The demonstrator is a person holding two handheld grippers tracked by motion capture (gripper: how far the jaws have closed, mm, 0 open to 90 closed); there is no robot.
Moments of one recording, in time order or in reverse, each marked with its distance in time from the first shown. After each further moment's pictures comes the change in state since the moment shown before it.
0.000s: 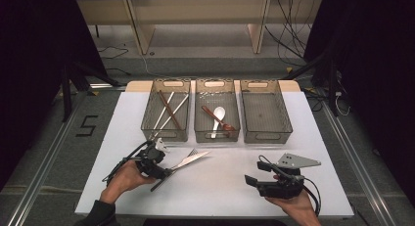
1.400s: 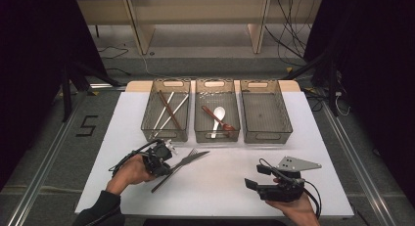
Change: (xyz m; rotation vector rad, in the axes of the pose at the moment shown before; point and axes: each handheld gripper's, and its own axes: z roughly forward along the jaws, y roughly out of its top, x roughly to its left) left arm -0.001 0.018 0.008 0.146 -0.099 0.124; right arm 0.003 -0.006 -0.002 0.009 0.023 0.004
